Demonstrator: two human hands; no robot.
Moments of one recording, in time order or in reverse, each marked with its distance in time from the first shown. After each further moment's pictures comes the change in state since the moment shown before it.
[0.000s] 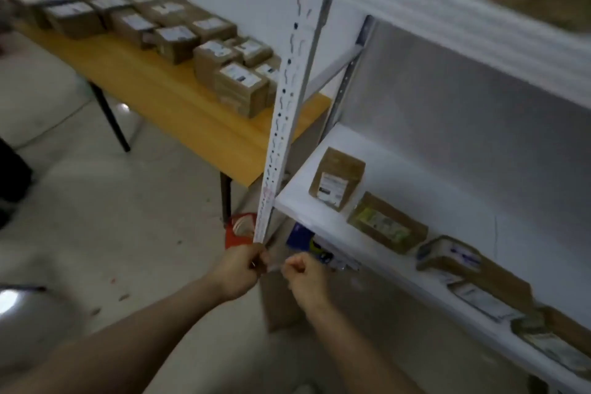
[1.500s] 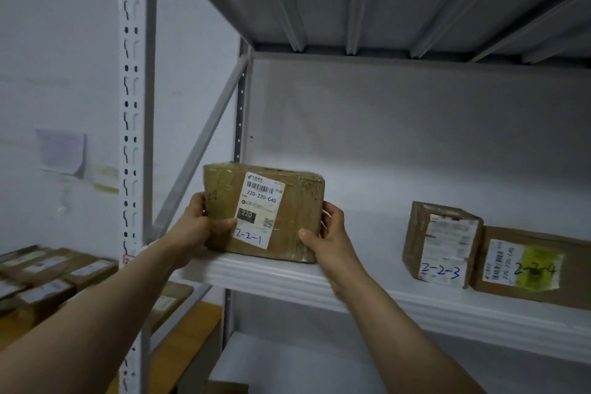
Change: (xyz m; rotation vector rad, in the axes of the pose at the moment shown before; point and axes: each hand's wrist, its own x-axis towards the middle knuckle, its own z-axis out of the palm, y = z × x) left_hand 0.116 0.411 -0.225 -0.696 0.215 0.564; right_hand -0.053 -0.243 -0.417 0.487 0.420 -0.806
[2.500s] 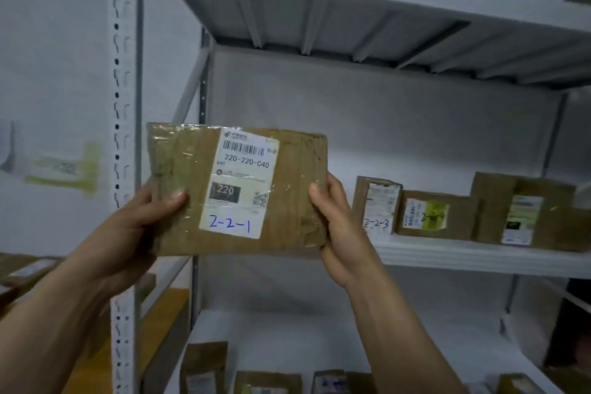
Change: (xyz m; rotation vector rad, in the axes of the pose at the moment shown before) left_hand -0.180 0.078 -0.038 -0.343 -0.301 0.082; right_hand -0.159 -0.110 0.021 0.270 0.021 -0.104
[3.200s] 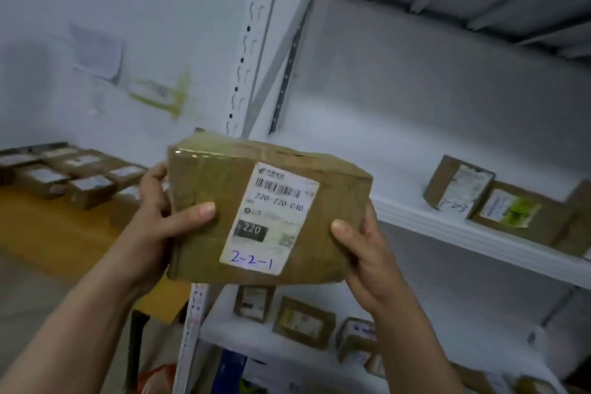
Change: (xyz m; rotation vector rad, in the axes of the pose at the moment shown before) left_hand -0.140 -0.020 -0.084 0.002 0.290 0.052; right_hand -0.081 0.071 0.083 0.058 -0.235 0.181
